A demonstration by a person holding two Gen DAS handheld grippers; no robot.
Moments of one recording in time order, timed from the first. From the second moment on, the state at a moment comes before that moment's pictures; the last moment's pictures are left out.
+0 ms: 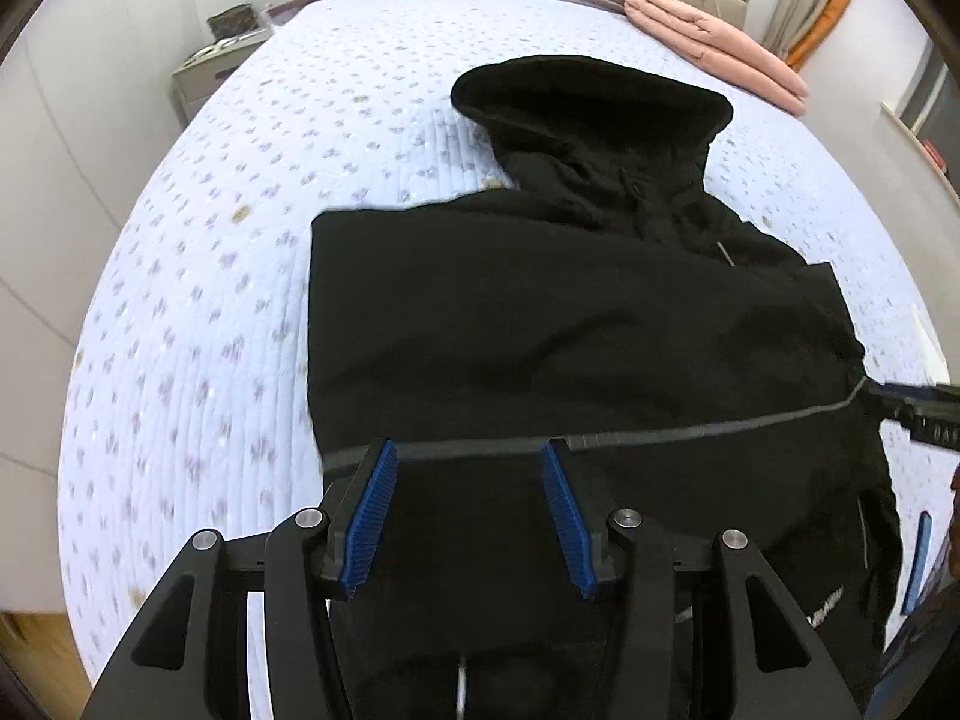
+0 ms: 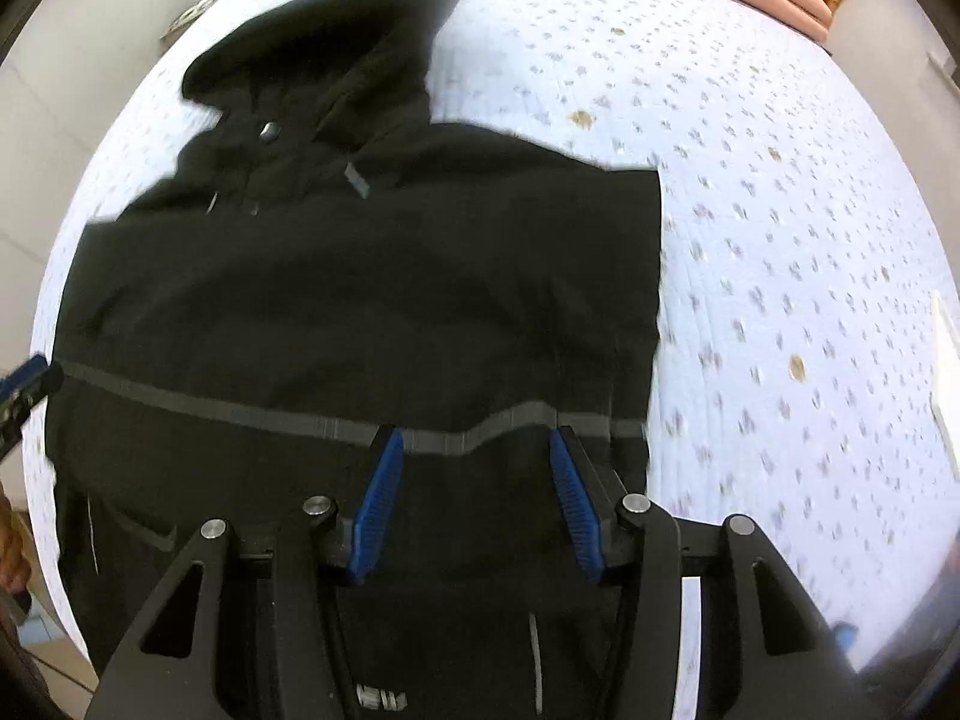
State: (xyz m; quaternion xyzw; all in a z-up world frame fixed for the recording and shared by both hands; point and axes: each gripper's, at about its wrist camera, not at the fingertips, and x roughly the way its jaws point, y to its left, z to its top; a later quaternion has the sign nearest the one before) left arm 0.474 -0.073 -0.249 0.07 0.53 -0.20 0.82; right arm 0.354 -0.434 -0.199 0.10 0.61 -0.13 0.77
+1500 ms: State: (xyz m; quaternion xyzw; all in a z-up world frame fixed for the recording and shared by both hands) left arm 0.753 -0.188 -0.259 0.05 0.51 -0.17 0.84; right arm 0.622 -0.513 -0.190 0.14 0.51 -0.08 0.85
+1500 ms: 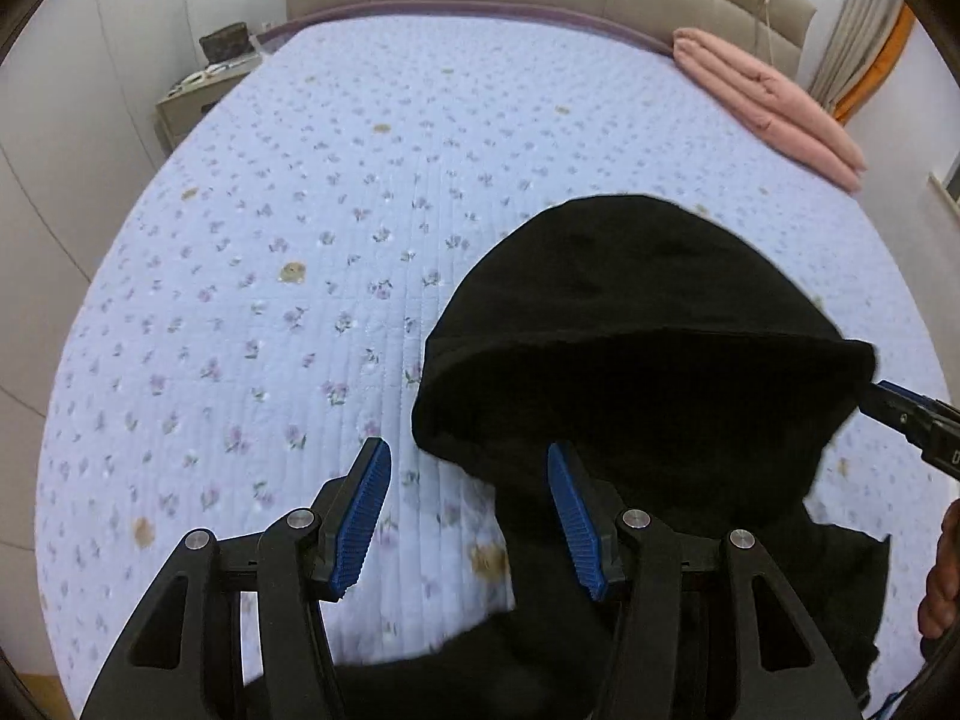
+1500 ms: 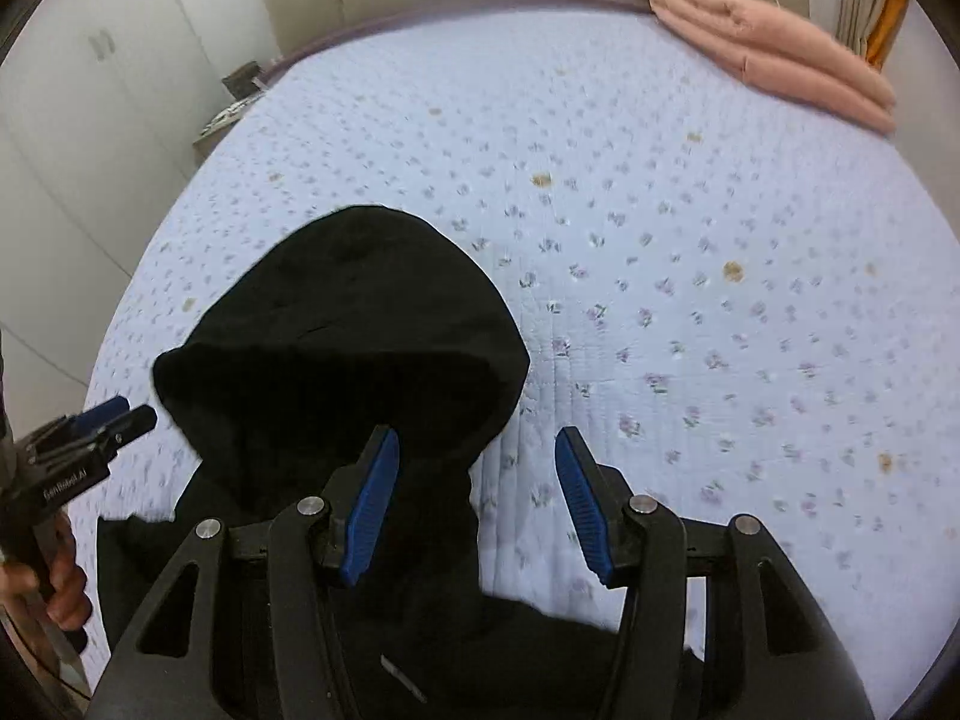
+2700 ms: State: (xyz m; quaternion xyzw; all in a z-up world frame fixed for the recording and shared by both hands) left arm 0.723 -0.117 -0.248 0.02 0.50 -0.21 0.84; right arm 0.587 -0.535 -0.218 0.12 0.53 -0.02 0.84
